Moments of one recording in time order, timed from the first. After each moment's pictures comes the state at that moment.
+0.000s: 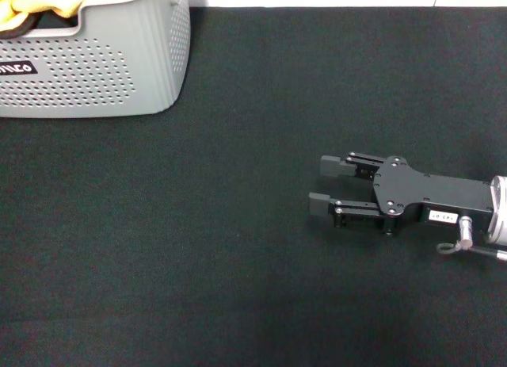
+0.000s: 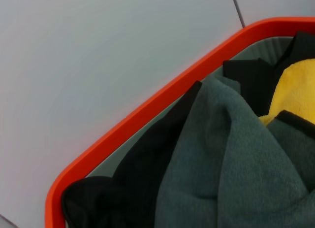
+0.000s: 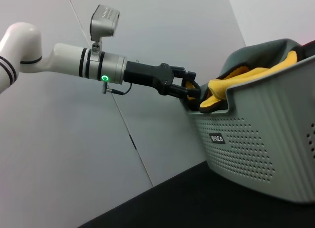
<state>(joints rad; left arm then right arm) -0.52 -1.98 0.48 1.41 2.48 1.33 -1.66 0.58 2.03 -1.32 -0.31 -1.28 -1.52 1.18</state>
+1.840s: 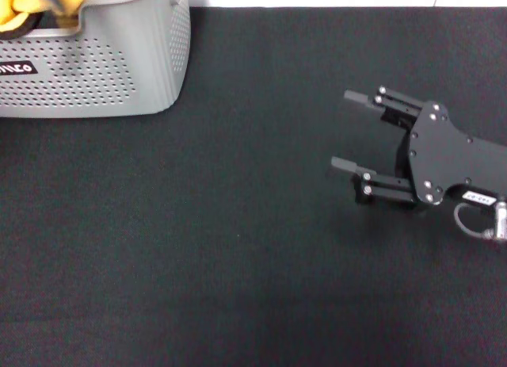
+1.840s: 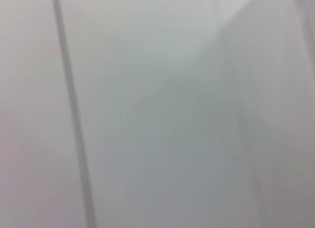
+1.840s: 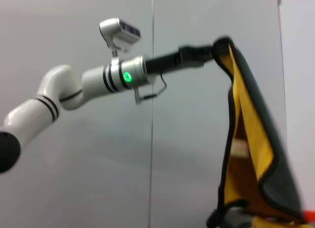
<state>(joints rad) -0.35 -2.03 0.50 1.87 1.54 1.47 -2.08 0.55 2.03 -1.32 -0.34 -1.09 -1.75 0.78</state>
